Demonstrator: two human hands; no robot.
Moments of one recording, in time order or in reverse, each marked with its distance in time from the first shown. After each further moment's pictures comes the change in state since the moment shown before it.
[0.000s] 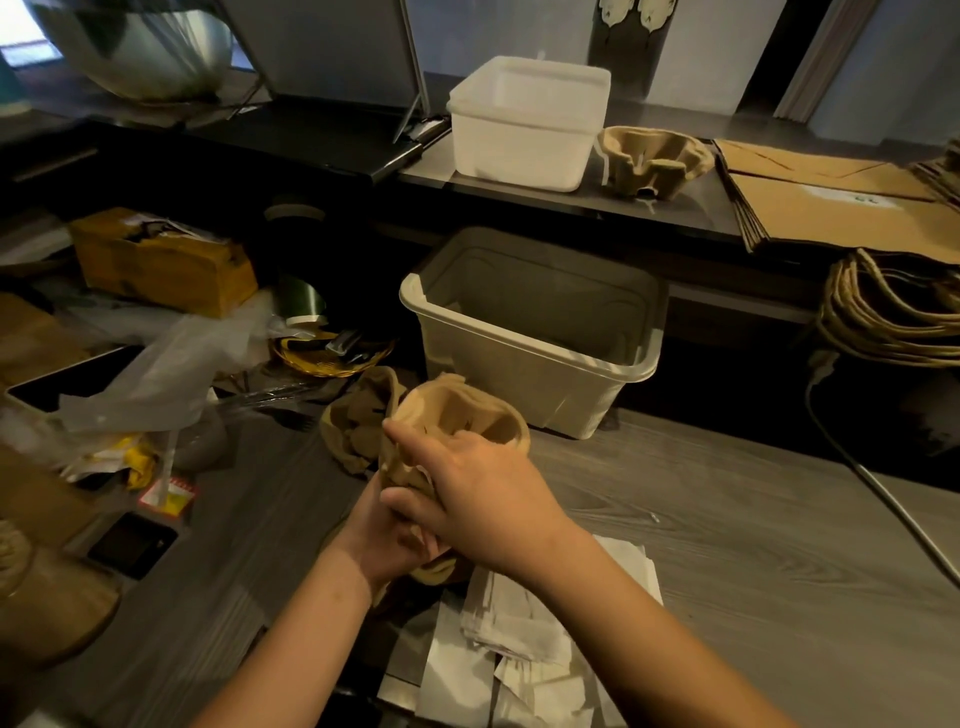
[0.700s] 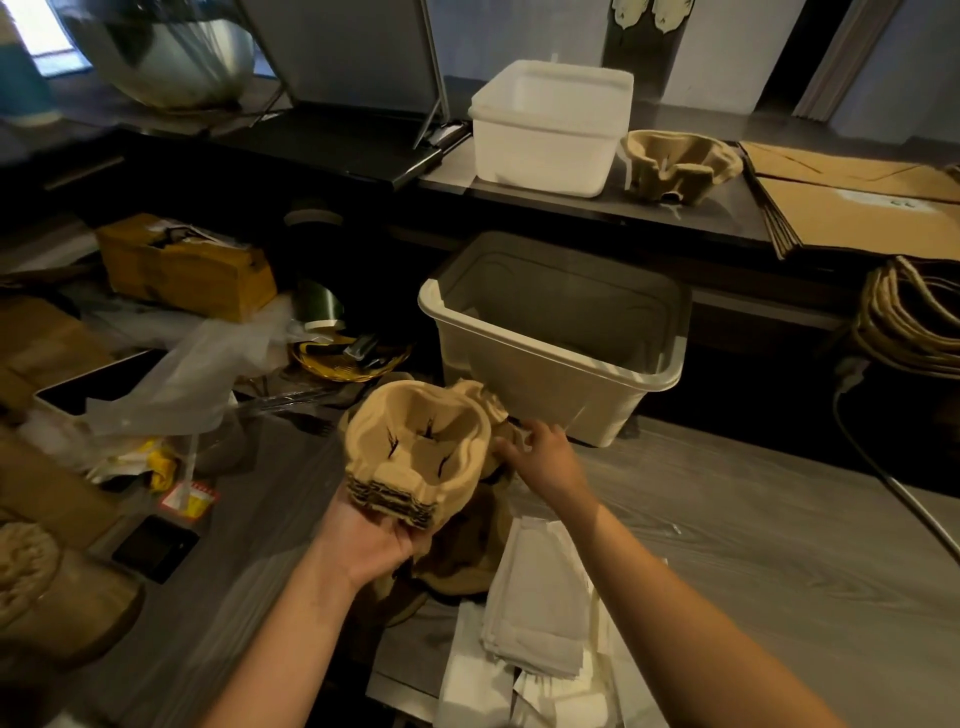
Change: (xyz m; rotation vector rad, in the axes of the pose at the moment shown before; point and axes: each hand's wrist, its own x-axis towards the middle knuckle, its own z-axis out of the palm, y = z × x) left_hand -0.004 0.021 -0.023 -0.167 0.023 0.045; right_hand 0.026 0.124 0.086 0.359 -0.041 0.803
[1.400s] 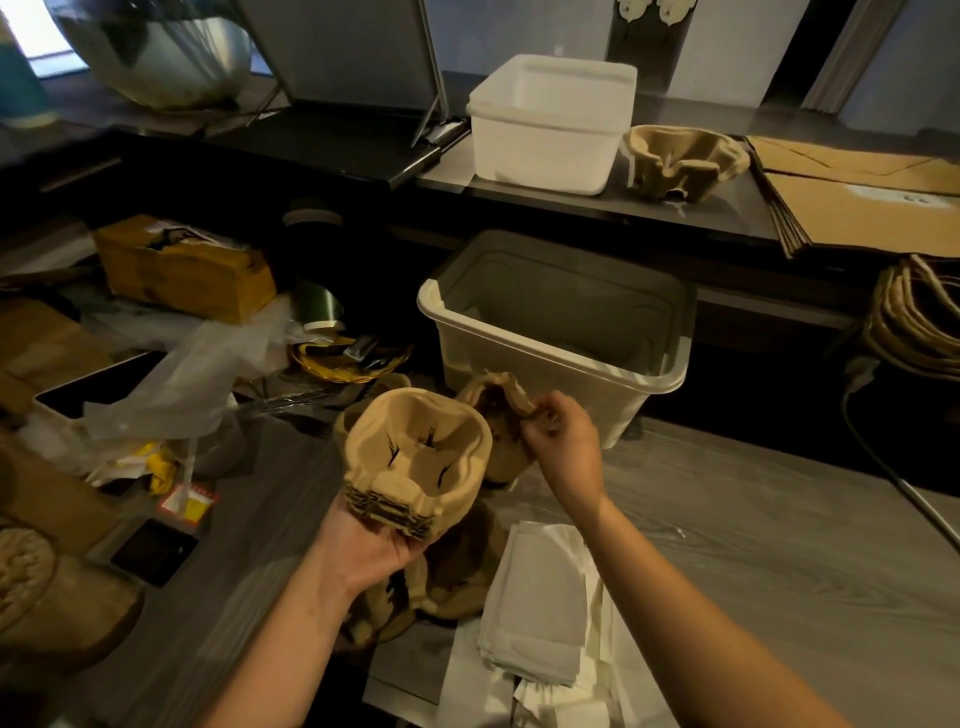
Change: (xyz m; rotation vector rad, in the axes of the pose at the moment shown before) left_hand 0.005 0.000 -0.009 -0.020 0.040 -0.035; right_hand -0.013 -0.011 -0.020 0.207 0.339 -0.259
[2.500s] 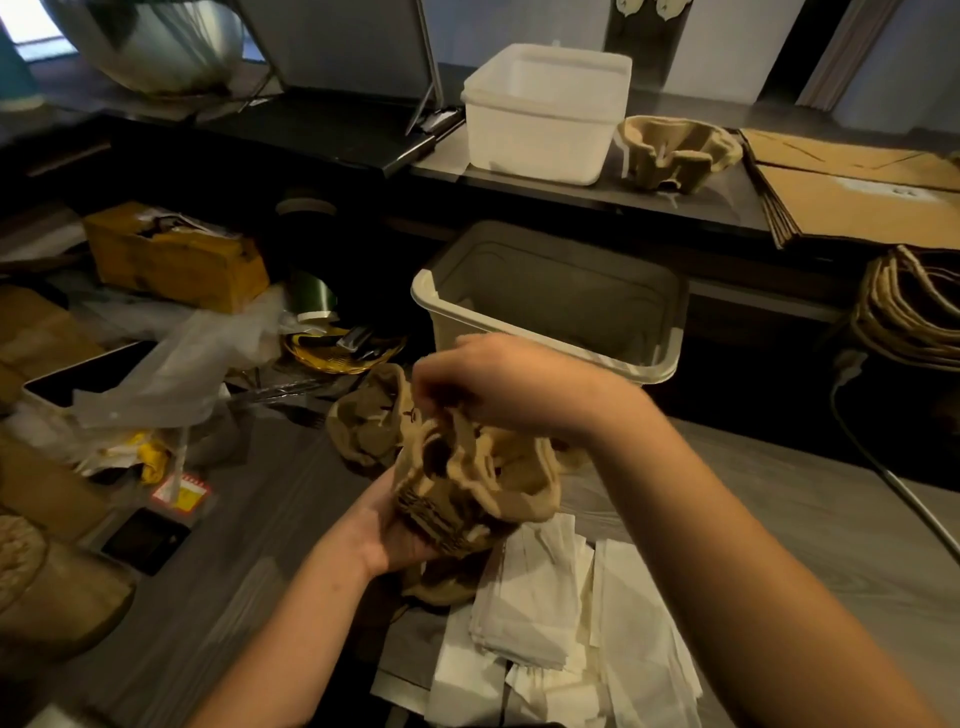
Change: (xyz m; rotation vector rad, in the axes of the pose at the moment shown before) left_hand 0.013 -0.011 0.017 0.266 0.092 -0.189; right_hand 0.001 -0.145 -0.067 -0.552 -0.721 -0.727
